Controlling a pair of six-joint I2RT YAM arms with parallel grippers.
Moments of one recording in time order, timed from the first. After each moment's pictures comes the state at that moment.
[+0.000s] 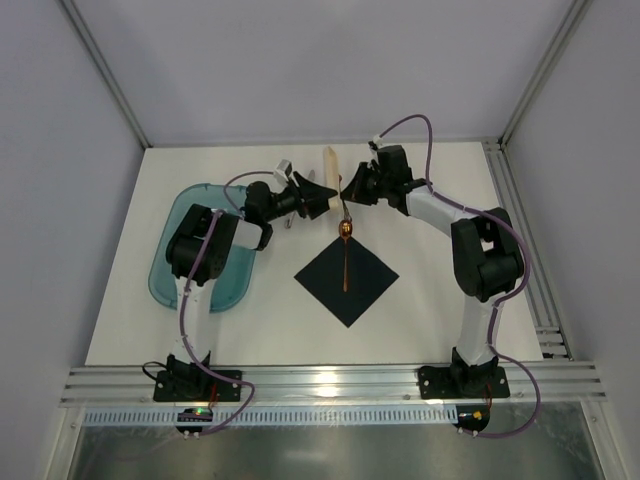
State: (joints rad) left arm -0.36 2.22 1.15 1.16 0.78 -1.57; right arm 0.36 1.95 1.39 -0.04 -0.36 0.60
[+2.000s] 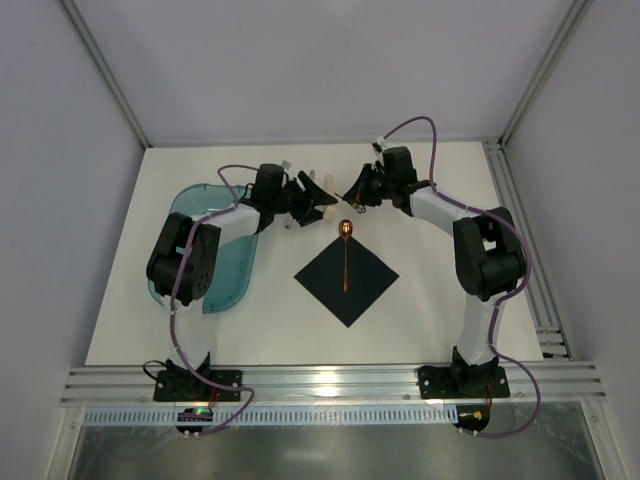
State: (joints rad) left arm -0.41 2.01 1.26 0.24 0.54 -1.15; right arm 0.33 1.95 1.36 -0.03 -0.40 0.58
